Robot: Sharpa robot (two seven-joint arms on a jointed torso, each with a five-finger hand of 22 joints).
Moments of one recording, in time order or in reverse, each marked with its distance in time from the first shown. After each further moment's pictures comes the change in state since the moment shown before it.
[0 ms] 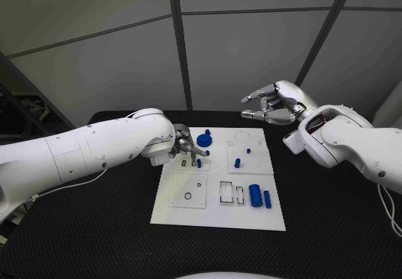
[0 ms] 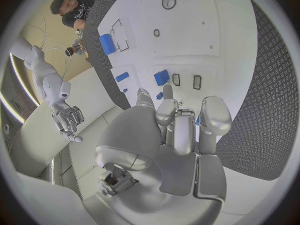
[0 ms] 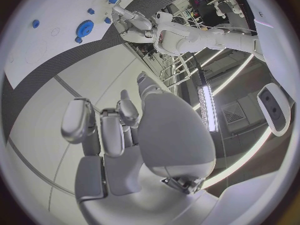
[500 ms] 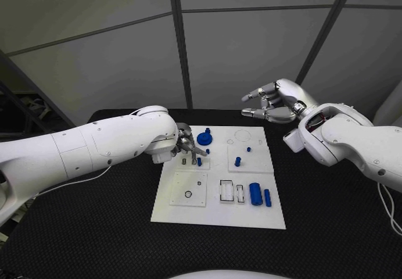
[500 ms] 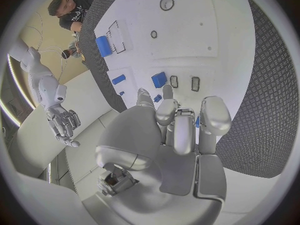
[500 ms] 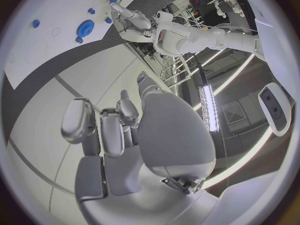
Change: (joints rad) left arm 0.004 0.031 -0.002 -0.026 -0.008 0.034 -0.045; left_hand 0.000 0.000 0.003 0.003 0.004 -0.004 -0.004 0.000 0.013 0.000 0.000 0.000 0.002 0.000 0.000 0.000 0.000 0.000 0.000 0.000 0.004 0.003; right arm 0.000 0.005 0.000 -0.006 0.002 0.000 -0.007; right_hand 0.000 0.000 0.000 0.000 0.000 0.000 0.000 -0.004 0.000 0.000 0.000 0.000 -0.002 0.000 0.000 0.000 0.000 0.000 0.000 0.000 0.000 -0.002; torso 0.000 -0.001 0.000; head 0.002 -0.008
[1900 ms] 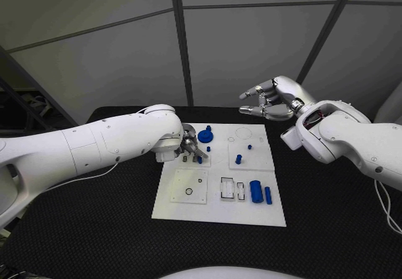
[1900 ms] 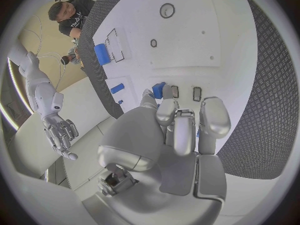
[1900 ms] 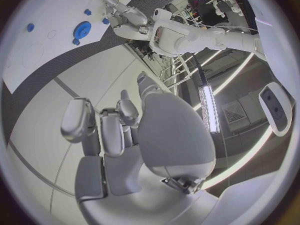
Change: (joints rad) left arm 0.001 0.039 -0.021 -0.031 0.004 0.055 -0.008; left_hand 0.099 0.047 0.057 -0.046 0.079 0.006 -0.006 -0.007 0.086 0.010 -0.009 -0.012 0.032 0.001 -0.006 0.018 0.000 0.000 0.013 -0.005 0.017 0.035; right arm 0.000 0.017 0.000 -0.002 0.000 0.003 -0.010; right_hand 0.000 0.000 0.000 0.000 0.004 0.003 0.003 0.000 0.002 0.000 0.000 -0.005 -0.002 0.000 0.000 -0.006 0.000 0.000 0.000 0.000 -0.009 -0.008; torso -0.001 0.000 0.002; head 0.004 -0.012
